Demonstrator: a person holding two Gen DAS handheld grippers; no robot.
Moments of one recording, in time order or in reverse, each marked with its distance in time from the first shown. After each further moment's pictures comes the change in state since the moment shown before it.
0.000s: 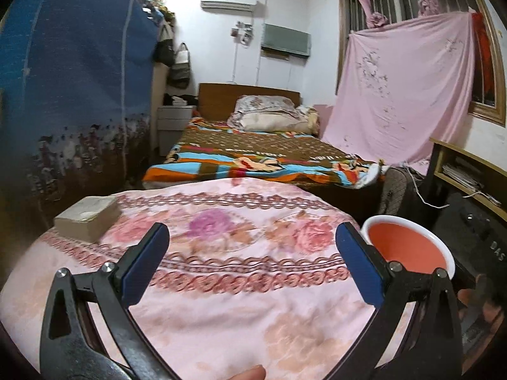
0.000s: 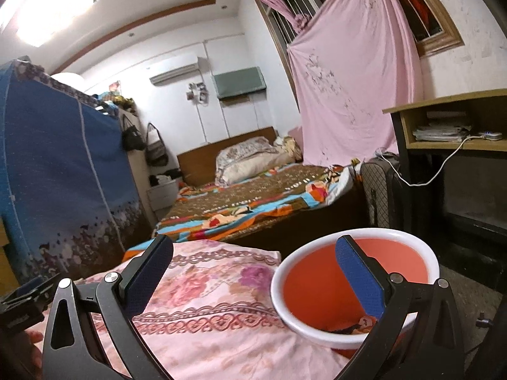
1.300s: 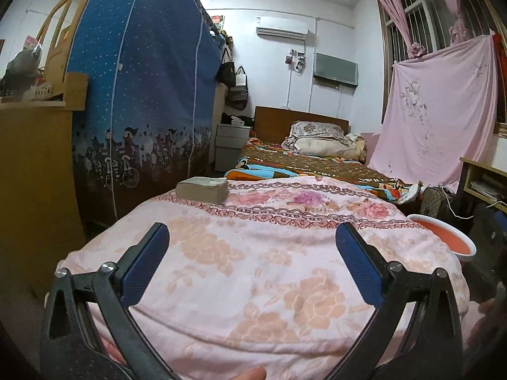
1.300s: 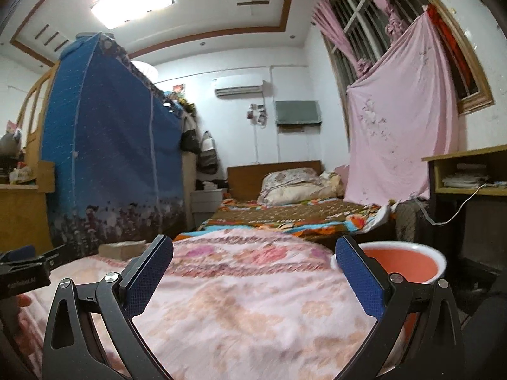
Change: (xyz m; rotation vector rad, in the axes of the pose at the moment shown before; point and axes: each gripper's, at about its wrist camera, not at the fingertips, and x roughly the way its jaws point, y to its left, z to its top) left arm -0.127 0.099 -0.081 -0.086 -0.130 0.203; right arm -0.120 0.100 -0.079 -0.217 -0.119 0.185
